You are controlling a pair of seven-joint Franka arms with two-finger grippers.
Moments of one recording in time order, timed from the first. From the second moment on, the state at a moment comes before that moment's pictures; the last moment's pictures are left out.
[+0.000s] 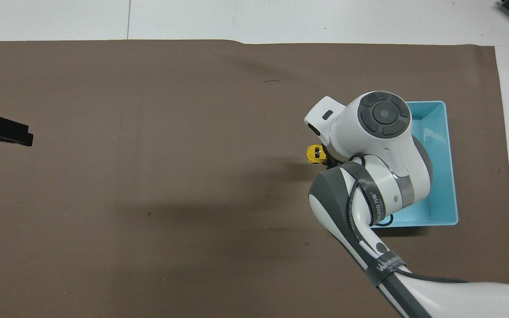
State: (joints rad) left arm -0.11 0.02 0.07 -1.51 -0.02 1.54 0.06; right arm 0.22 0.18 0.07 -1.81 -0.07 1.95 -1.22
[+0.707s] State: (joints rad) left arm -0.11 0.02 0.07 -1.51 -0.02 1.54 0.06; right arm -0.07 0.14 0.06 -1.97 -0.07 2.06 -1.46
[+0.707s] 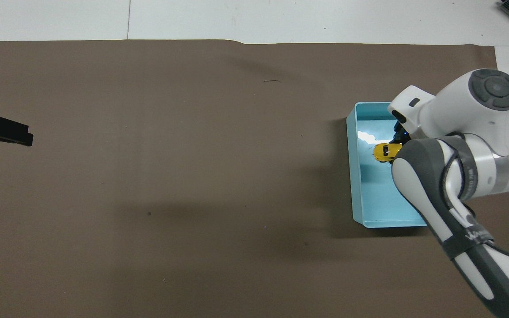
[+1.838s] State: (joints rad) left arm -0.11 0.02 0.07 -1.51 -0.02 1.54 0.06; right arm 0.00 0.15 0.07 -2.22 -0.06 2.37 -1.44
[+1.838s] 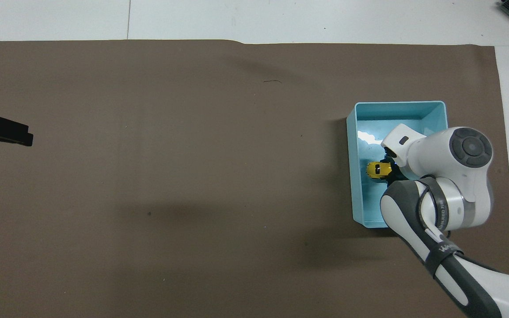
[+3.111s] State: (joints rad) left arm -0.11 0.02 0.07 -1.51 -0.02 1.54 0.06; right arm -0.01 0.11 0.07 -1.87 0.00 2.01 -1.12
